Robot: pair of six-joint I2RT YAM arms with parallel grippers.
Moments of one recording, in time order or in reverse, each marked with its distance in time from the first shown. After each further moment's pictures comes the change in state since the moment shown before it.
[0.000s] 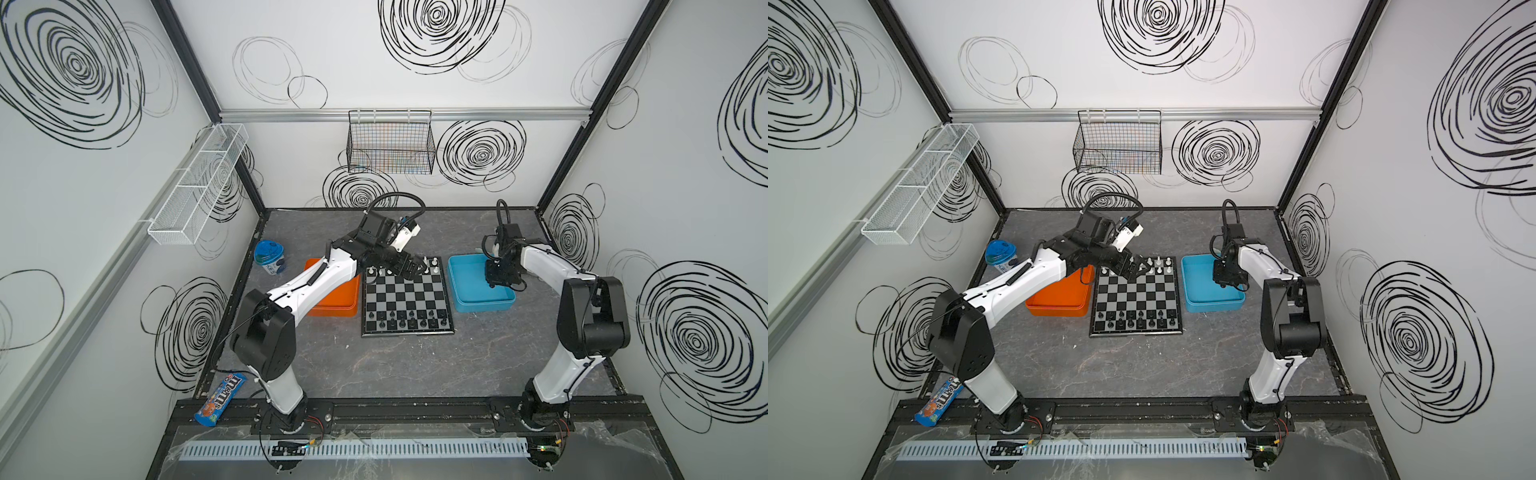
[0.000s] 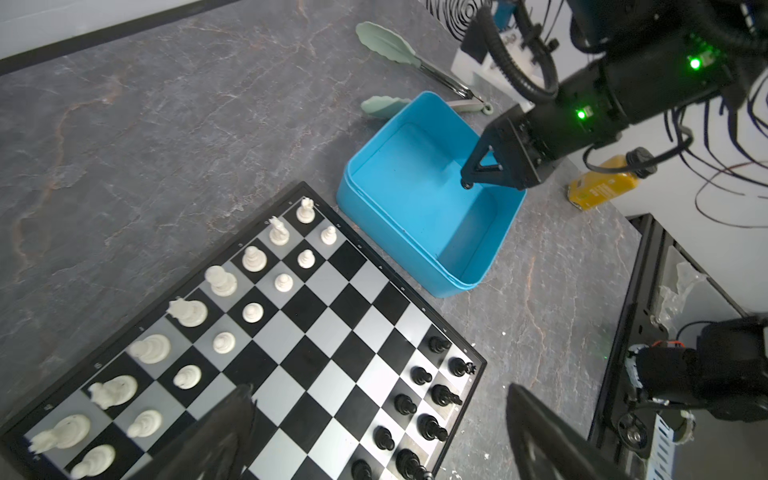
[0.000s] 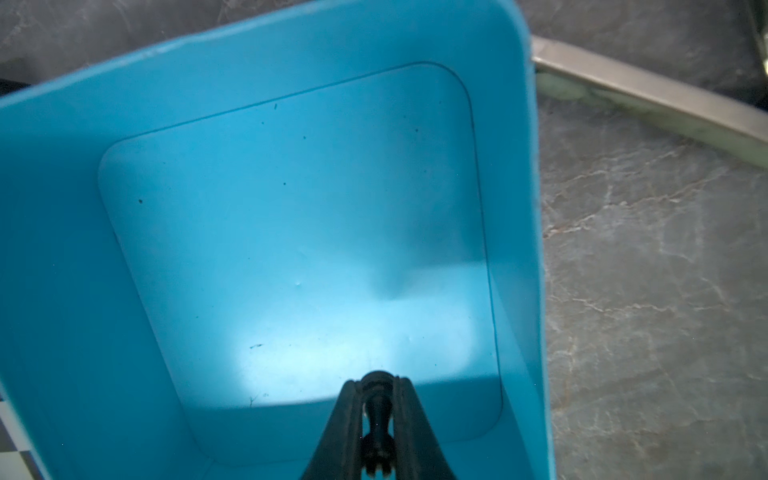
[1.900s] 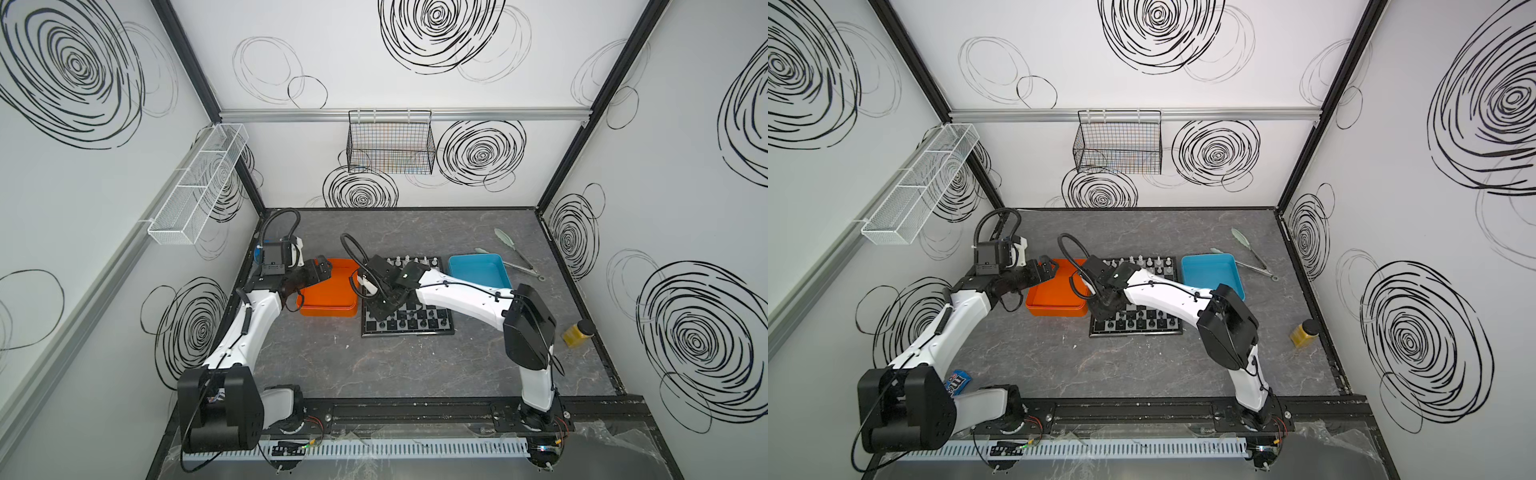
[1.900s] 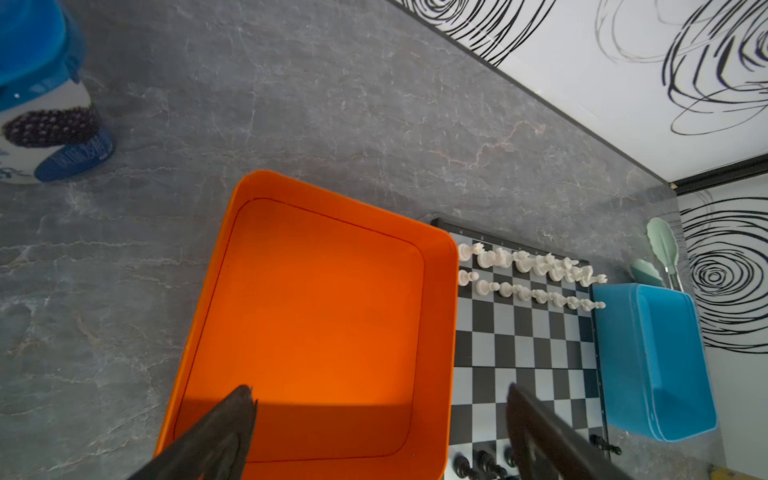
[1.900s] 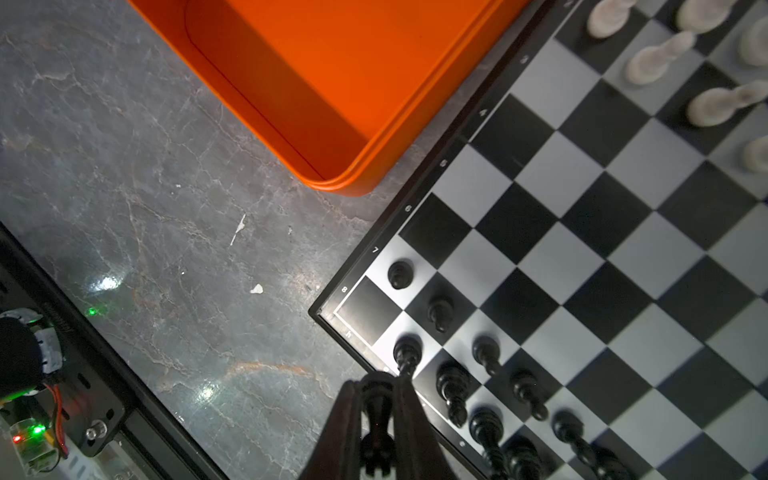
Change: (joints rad) left arm 0.608 -0.450 -0.557 0.066 -0.131 -0.328; right arm 0.918 0.227 0.402 -0.017 -0.066 0.121
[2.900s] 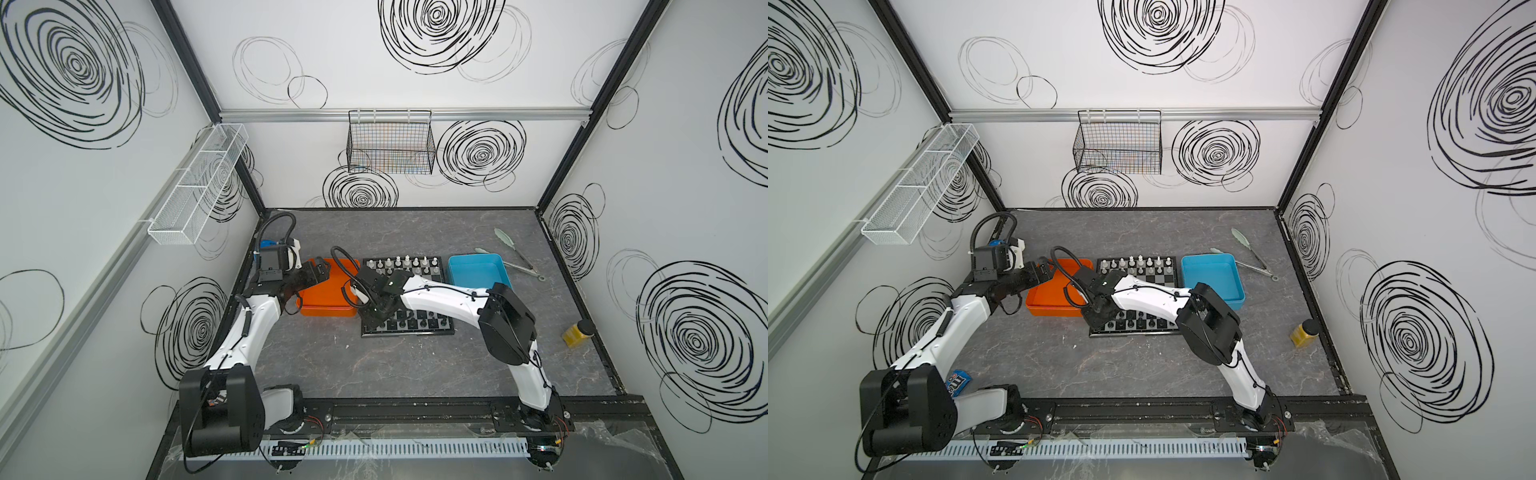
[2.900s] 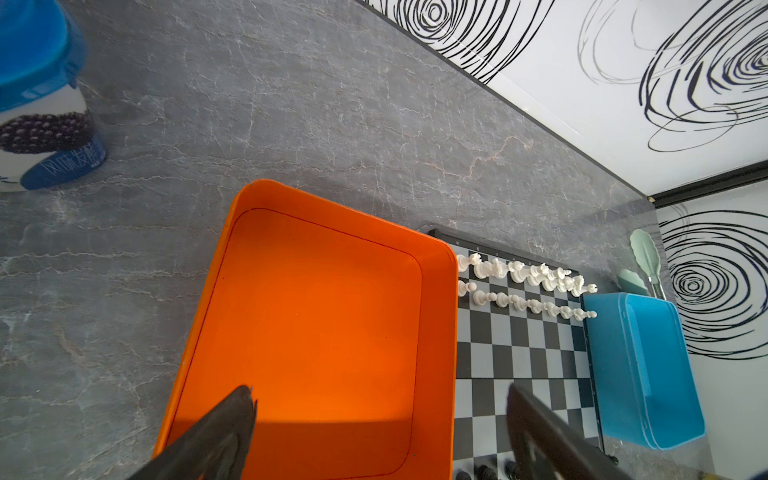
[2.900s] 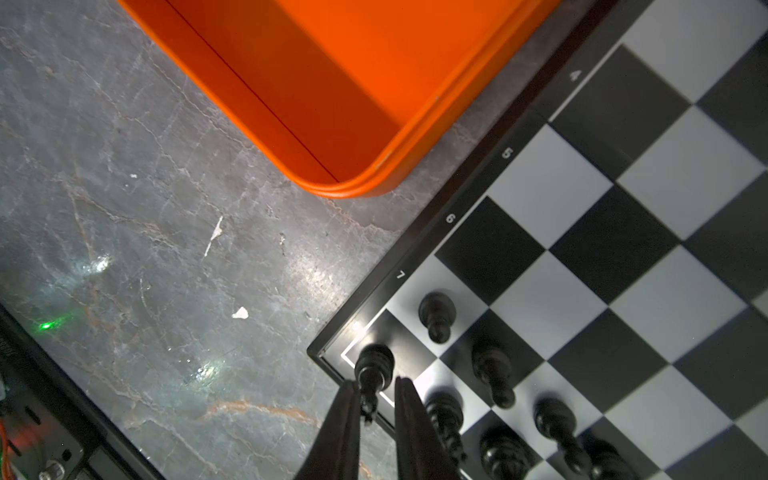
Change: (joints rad) left arm 0.027 -0.012 -0.052 0.097 0.045 0.003; right arm 0.026 0.123 0.036 0.030 -0.012 0.011
